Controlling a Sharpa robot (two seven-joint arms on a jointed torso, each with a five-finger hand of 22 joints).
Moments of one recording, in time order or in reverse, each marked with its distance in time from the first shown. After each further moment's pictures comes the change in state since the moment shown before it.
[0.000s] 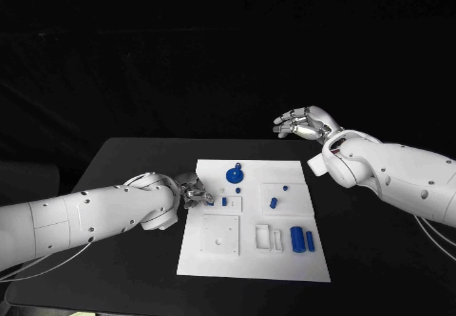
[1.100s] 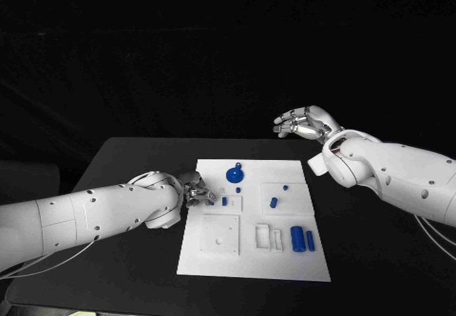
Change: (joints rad) left arm 0.000 0.028 0.000 -0.017 -0.015 0.007 -0.017; left_hand -0.012 -0.012 -0.005 0.001 0.006 0.016 -0.010 0.075 0.072 0.009 -0.011 0.050 0.009 0.012 -0.005 0.038 0.025 0.000 0.013 -0.006 0.012 0.000; right arm 0.000 0.001 0.000 0.000 0.000 0.001 -0.001; right_hand 0.000 0.000 0.000 0.000 0.013 0.000 0.000 0.000 -0.002 0.000 0.000 -0.004 0.000 0.000 0.000 -0.004 -0.001 0.000 0.000 0.000 0.000 0.002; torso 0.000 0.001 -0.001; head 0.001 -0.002
